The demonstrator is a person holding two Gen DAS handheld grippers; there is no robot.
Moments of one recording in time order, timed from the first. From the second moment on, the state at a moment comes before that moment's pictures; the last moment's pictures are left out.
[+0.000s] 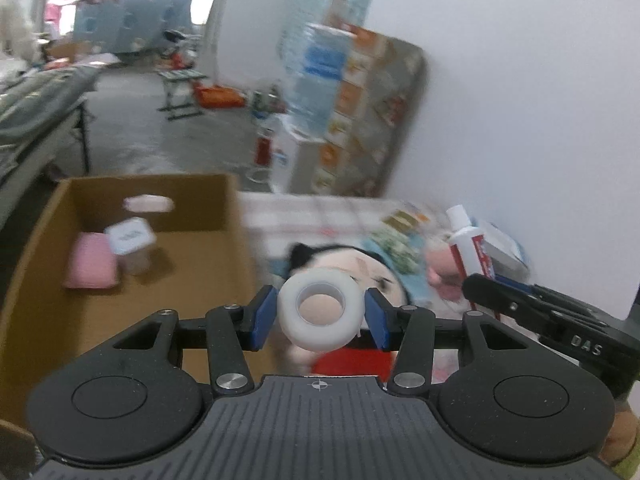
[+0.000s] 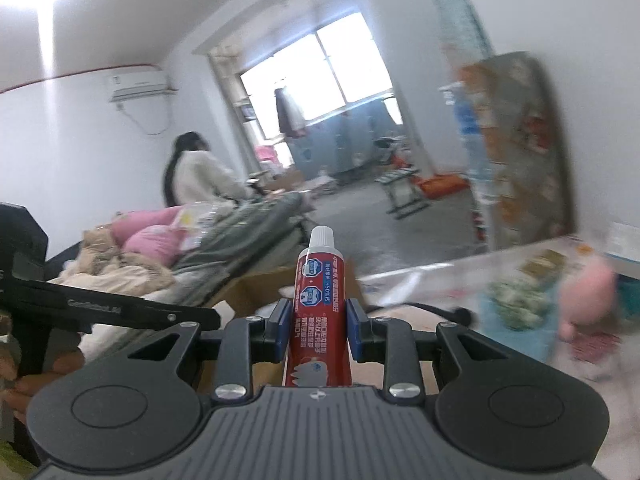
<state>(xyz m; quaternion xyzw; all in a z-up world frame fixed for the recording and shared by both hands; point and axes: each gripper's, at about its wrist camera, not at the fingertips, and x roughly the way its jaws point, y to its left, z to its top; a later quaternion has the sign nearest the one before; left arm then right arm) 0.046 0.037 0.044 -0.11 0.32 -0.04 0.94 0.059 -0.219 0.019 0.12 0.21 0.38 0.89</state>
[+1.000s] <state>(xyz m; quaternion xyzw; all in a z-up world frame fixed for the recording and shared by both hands) 0.095 0.241 -0.001 -0.23 0.33 0.08 0.91 0.264 0.118 -0.068 -0.03 0.47 0.30 0.83</state>
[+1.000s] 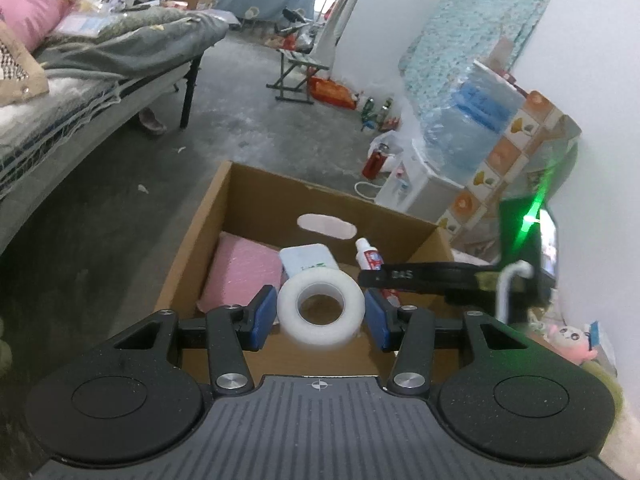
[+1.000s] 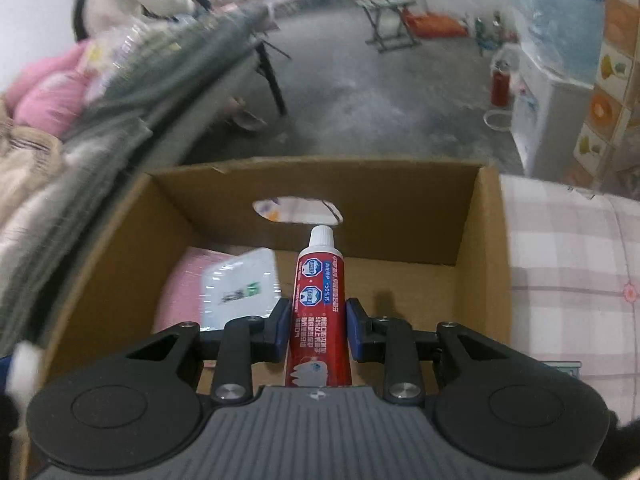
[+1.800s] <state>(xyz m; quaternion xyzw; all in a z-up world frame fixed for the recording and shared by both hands) 0.132 0.204 0.007 -0.20 0.37 0.07 0.90 0.205 -0.031 0.019 0.12 0.33 0.37 0.86</state>
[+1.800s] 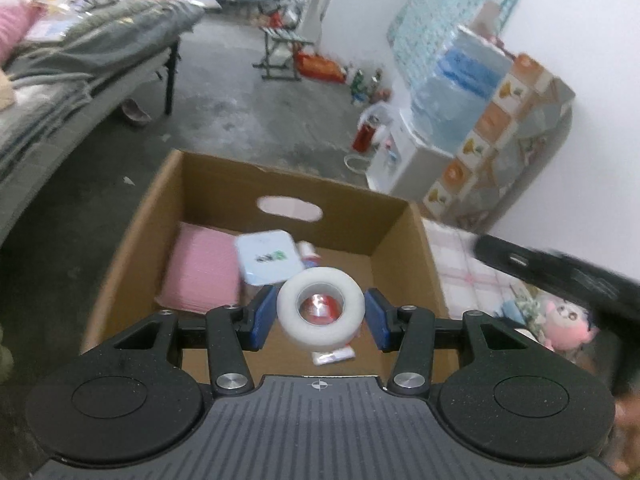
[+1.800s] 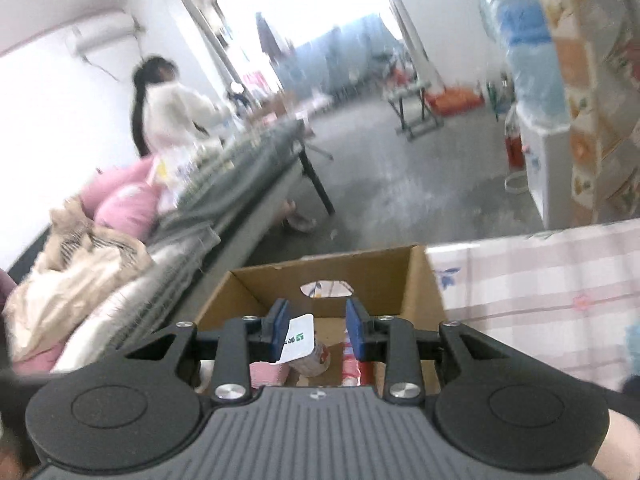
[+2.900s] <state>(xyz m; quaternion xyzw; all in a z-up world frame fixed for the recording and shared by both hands) 0.288 0.184 -0.089 -0.31 0.44 0.14 0.83 0.135 -0.211 -0.033 0.19 0.28 0.29 0.90</state>
